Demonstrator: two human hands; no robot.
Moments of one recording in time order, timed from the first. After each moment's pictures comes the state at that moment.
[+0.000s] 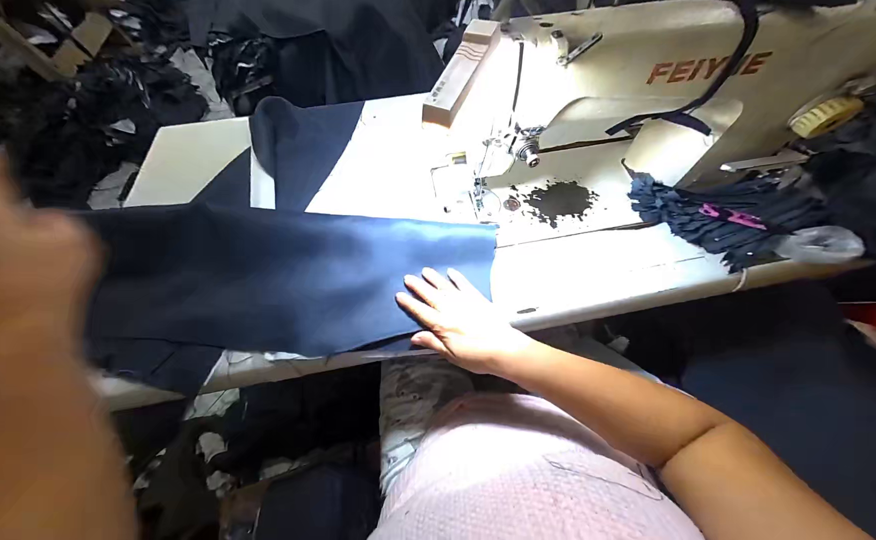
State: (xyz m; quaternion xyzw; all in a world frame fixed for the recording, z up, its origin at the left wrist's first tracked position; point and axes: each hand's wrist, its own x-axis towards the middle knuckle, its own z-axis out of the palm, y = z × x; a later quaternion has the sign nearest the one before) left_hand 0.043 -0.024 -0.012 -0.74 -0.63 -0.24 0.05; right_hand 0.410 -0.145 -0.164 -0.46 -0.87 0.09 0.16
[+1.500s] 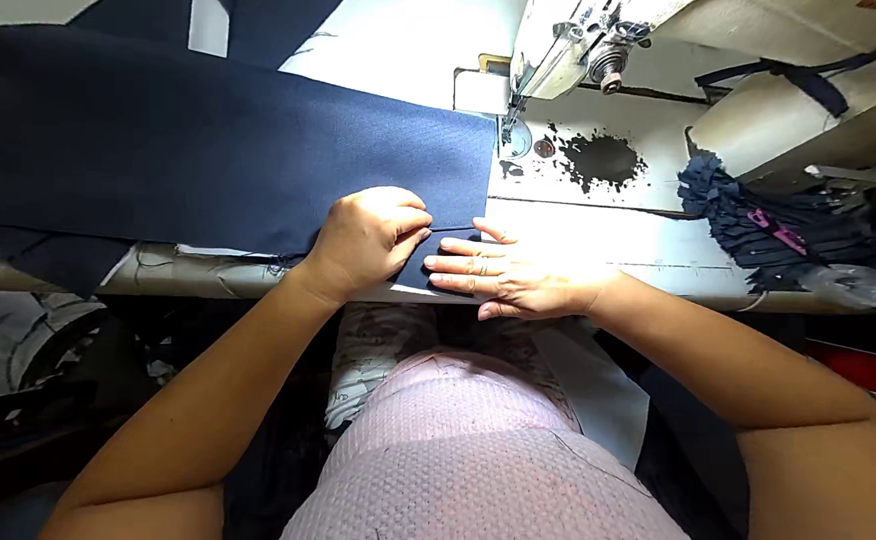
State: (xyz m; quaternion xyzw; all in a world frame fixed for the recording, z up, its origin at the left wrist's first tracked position) left_hand 0.246 -0.084 -0.147 -0.89 -0.30 -0.32 -0.10; right_hand 0.510 -0.124 -0.146 -0.16 -0.98 0.10 0.09
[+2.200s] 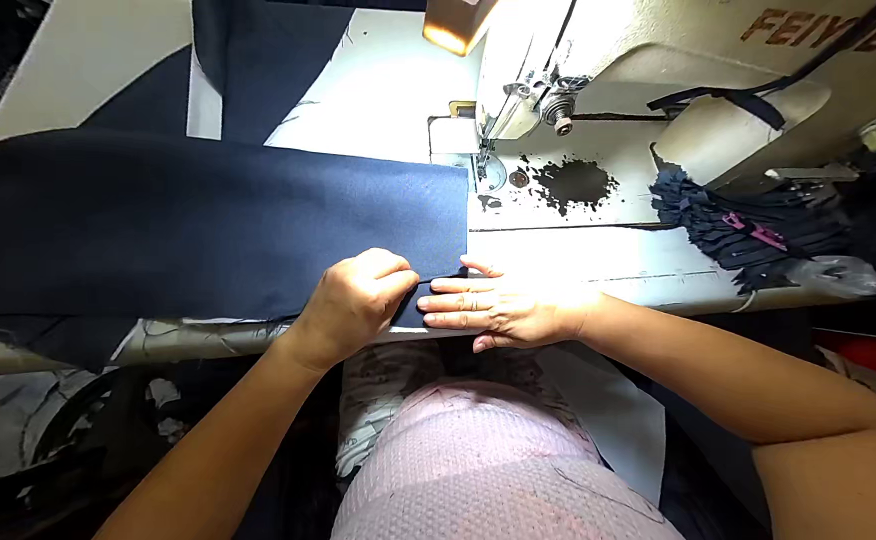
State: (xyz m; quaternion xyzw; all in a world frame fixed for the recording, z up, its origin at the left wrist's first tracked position) left_hand 0.238 -0.094 -0.147 -0.92 -0.23 -0.31 -0.06; right_hand 0.510 -0.127 -0.153 -0.16 -0.98 0.11 0.10
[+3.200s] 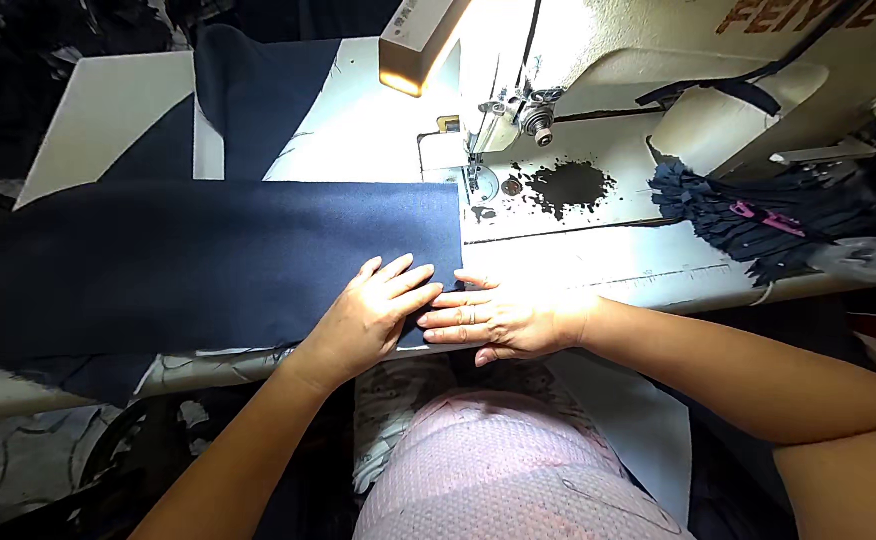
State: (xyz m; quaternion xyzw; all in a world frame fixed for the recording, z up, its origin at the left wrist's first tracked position) left_hand 0.239 -0.090 -0.151 -0.94 -0.22 -0.22 -0.12; right_hand 0.510 -0.125 -0.161 -0.15 -0.97 0.12 0.12
